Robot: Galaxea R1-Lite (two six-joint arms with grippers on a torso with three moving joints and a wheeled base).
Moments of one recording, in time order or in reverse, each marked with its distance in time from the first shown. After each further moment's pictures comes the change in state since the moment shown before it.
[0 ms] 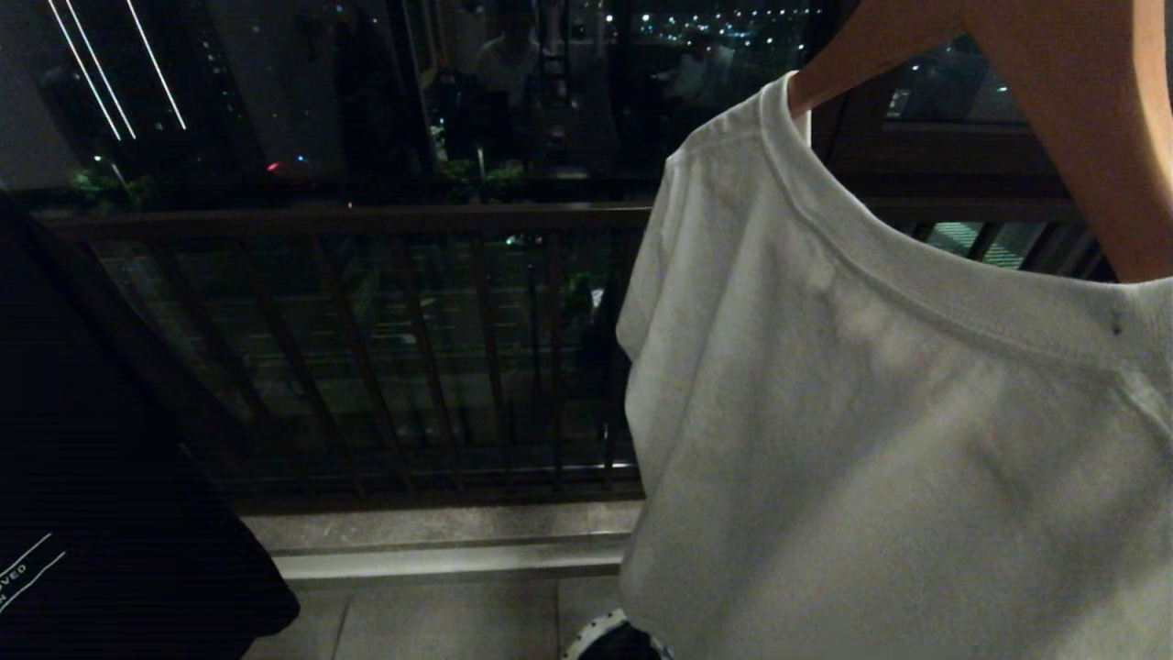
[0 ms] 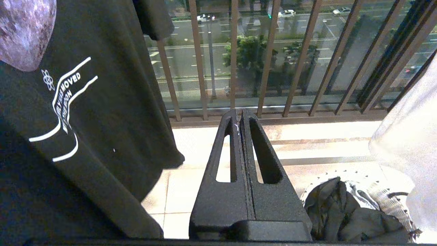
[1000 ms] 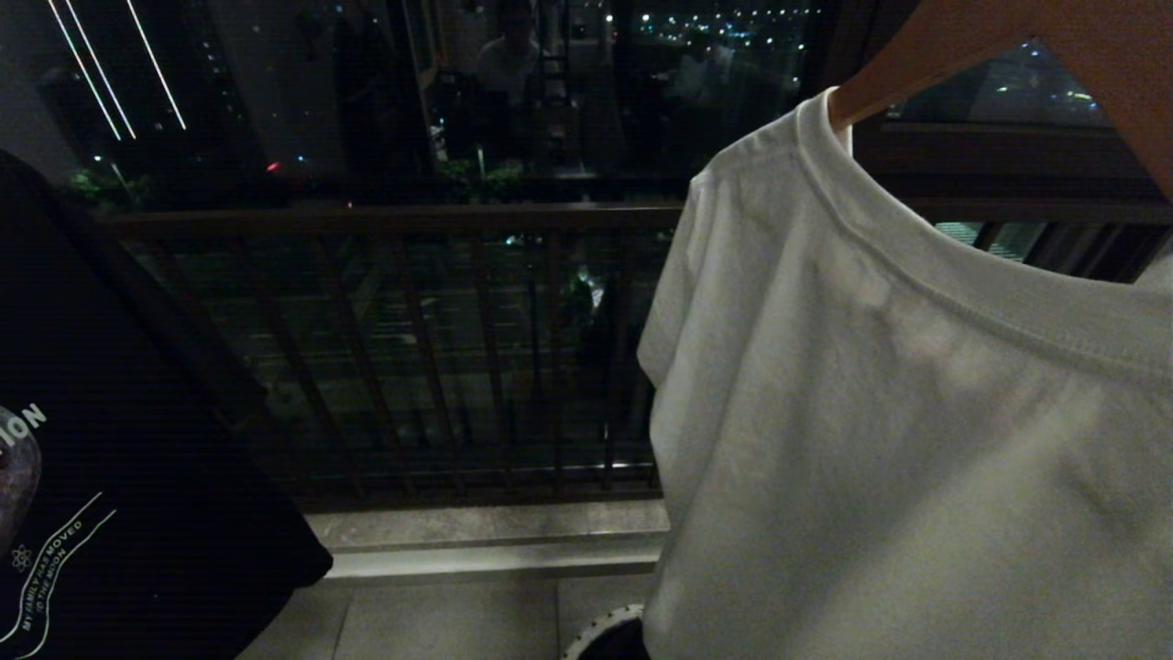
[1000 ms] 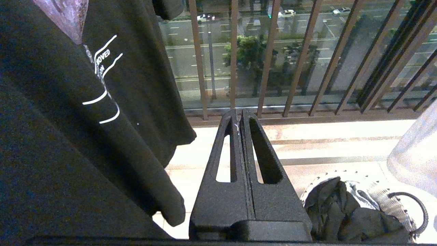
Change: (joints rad) left arm 0.000 0.000 0.000 0.000 0.000 0.000; right arm 0.001 0.000 0.000 0.000 0.000 0.000
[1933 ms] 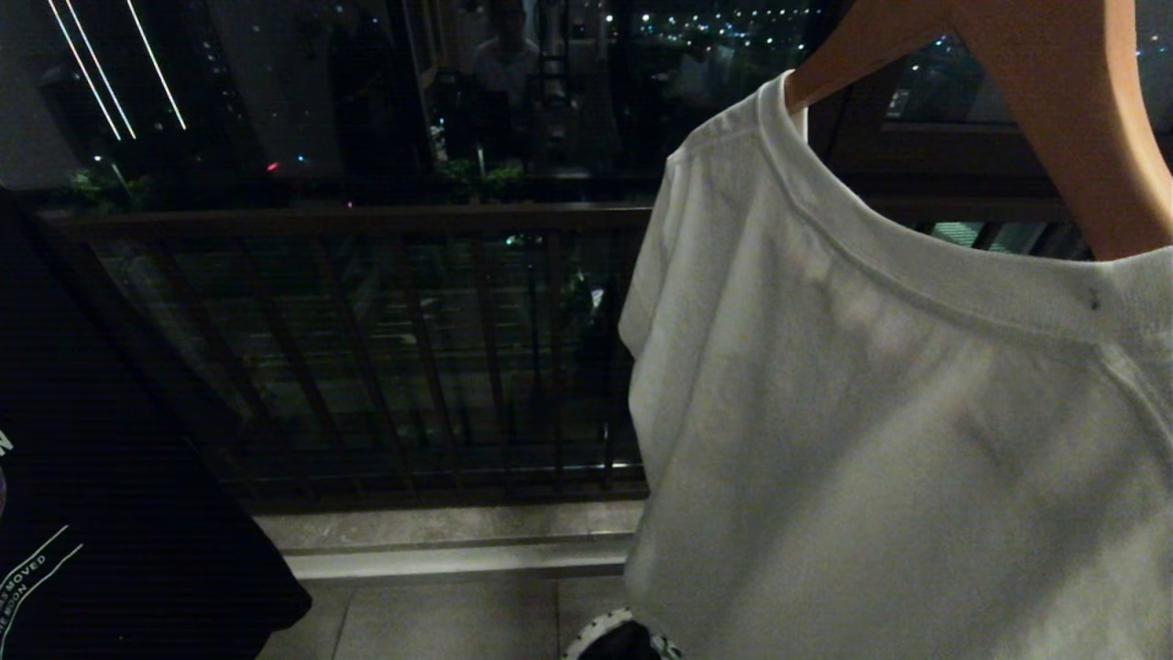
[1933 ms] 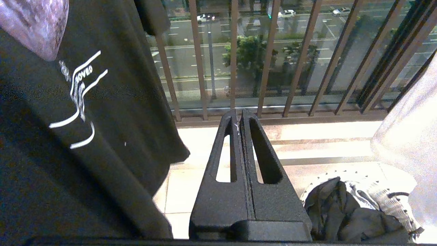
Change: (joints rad) left arm 0.000 0.000 0.000 0.000 0.000 0.000; right arm 0.002 0.000 -0.003 0.009 0.000 -0.005
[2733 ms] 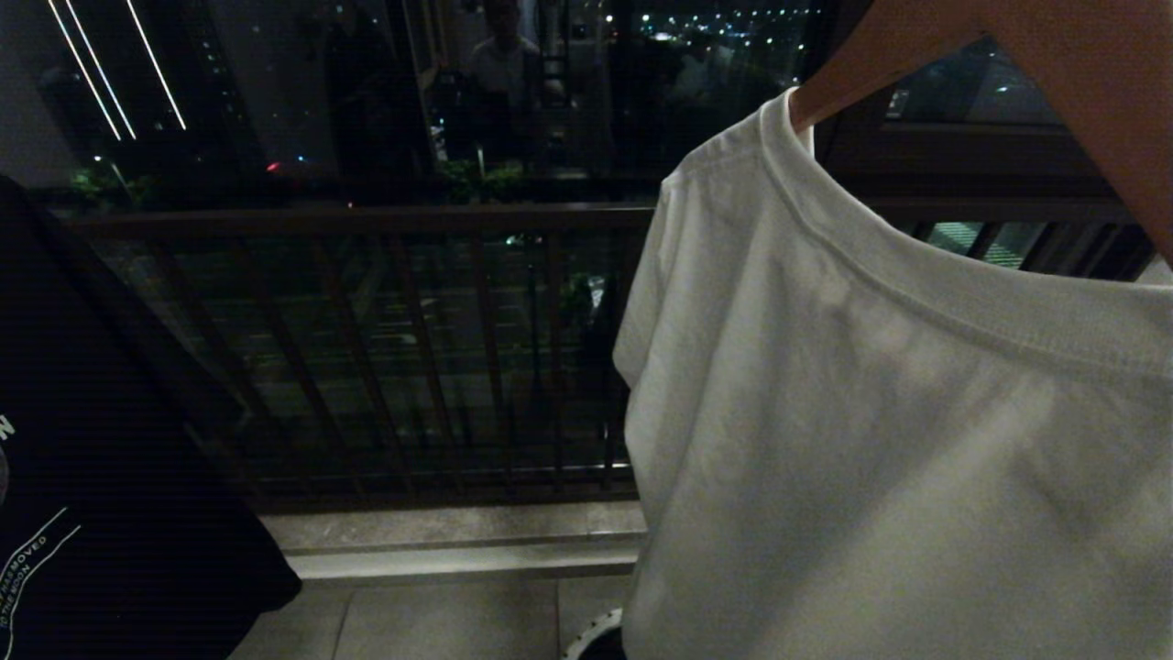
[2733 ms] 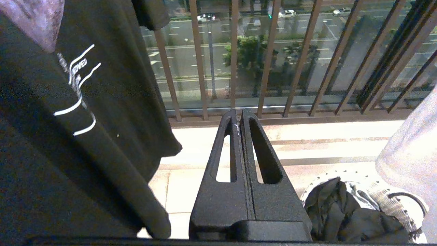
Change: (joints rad) left arm 0.000 0.000 0.000 0.000 0.000 -0.001; right arm 0.010 0.207 -0.353 0.007 0.094 -0.027
